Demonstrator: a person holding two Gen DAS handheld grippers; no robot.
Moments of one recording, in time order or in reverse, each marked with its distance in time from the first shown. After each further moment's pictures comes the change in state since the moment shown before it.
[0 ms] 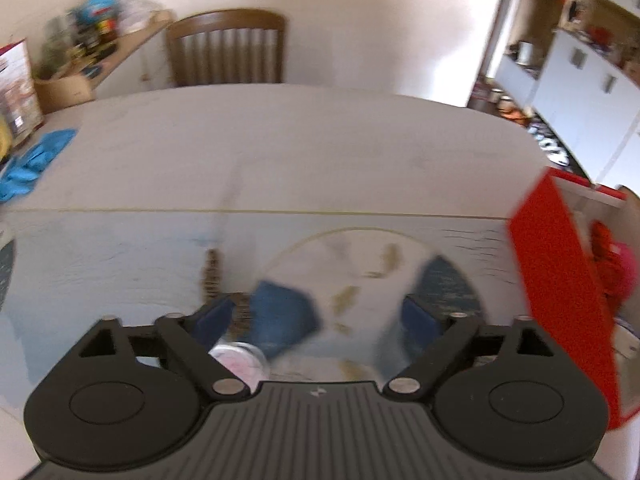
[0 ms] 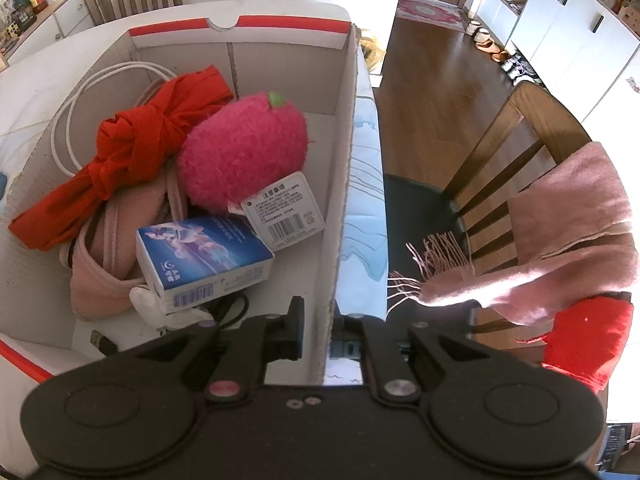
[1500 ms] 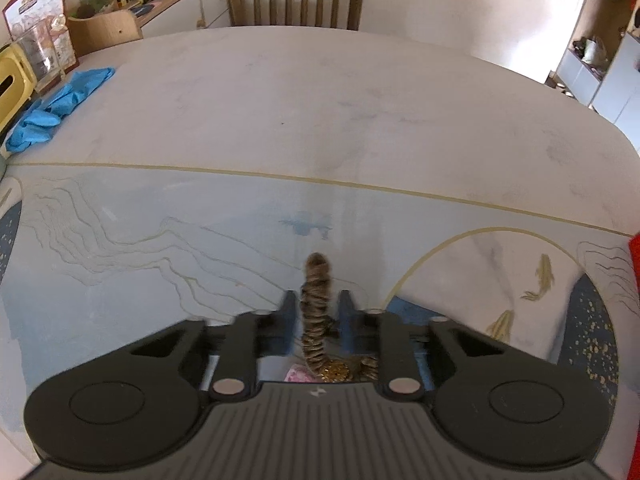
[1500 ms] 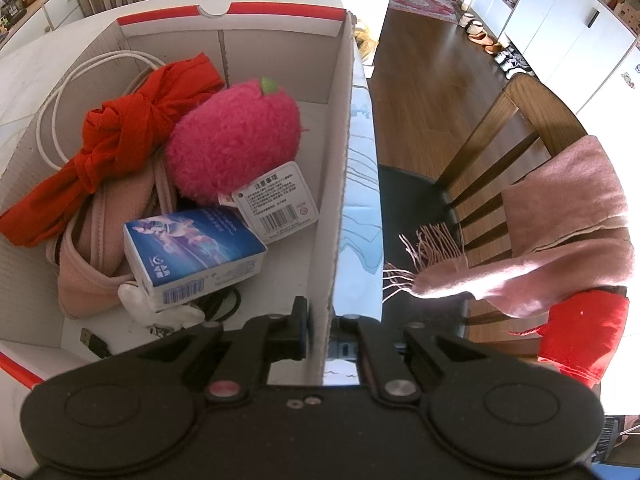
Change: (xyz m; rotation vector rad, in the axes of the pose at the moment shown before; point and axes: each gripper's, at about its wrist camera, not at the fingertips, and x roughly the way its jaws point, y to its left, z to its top) left arm 0.090 0.072 0.012 -0.086 0.097 0.107; right arm 0.007 0.002 0.001 0.002 0.027 -0.028
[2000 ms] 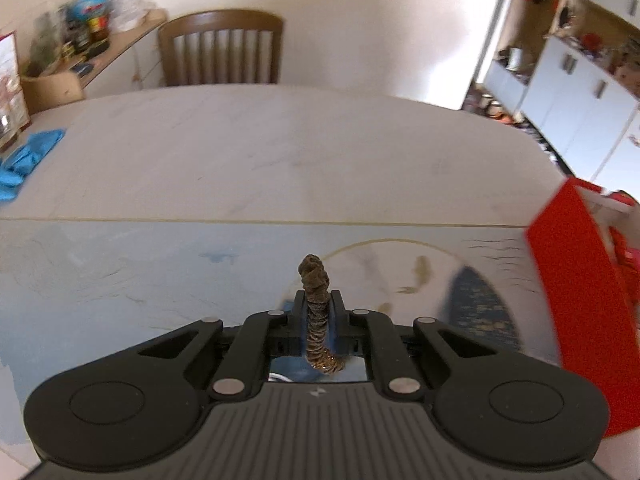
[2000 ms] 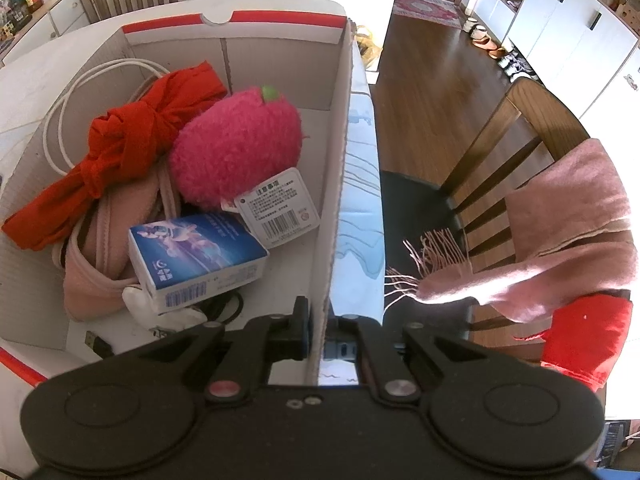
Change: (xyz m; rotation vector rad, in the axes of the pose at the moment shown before) left arm -0.076 -0.038 -0.013 0.120 -0.117 -0.186; right arm -0.003 -0.005 -0.001 0.000 -0.020 0.023
